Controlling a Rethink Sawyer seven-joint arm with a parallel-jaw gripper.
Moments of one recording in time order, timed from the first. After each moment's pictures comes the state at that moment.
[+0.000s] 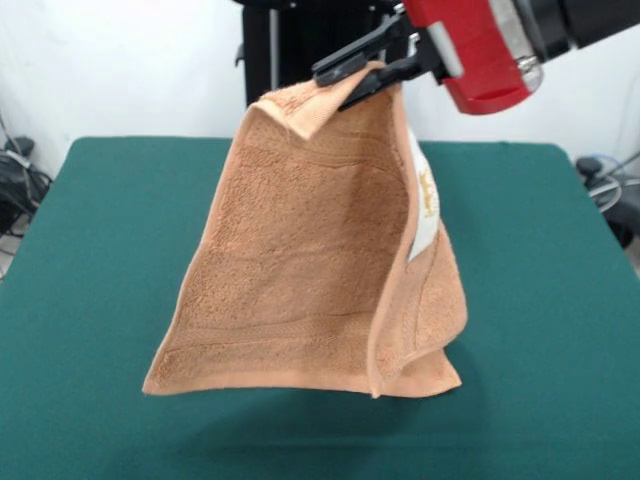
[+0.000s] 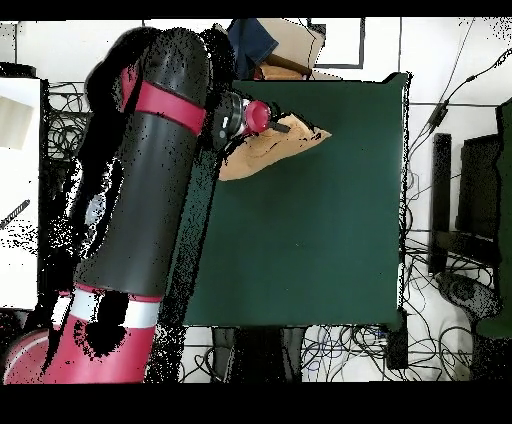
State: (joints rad) arm 0.26 -0.17 -0.82 0.63 -0.16 1.34 1.82
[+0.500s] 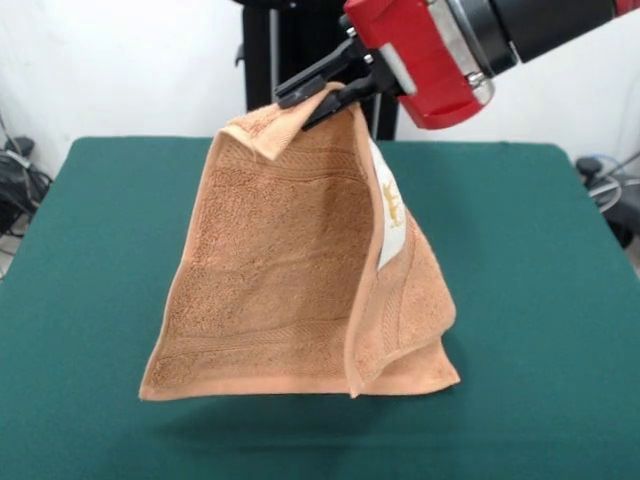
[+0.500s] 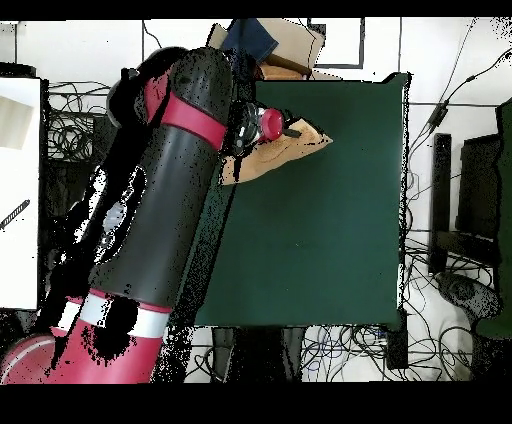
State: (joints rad) arm 0.26 -0.19 -0.81 0.73 -0.14 1.22 1.82
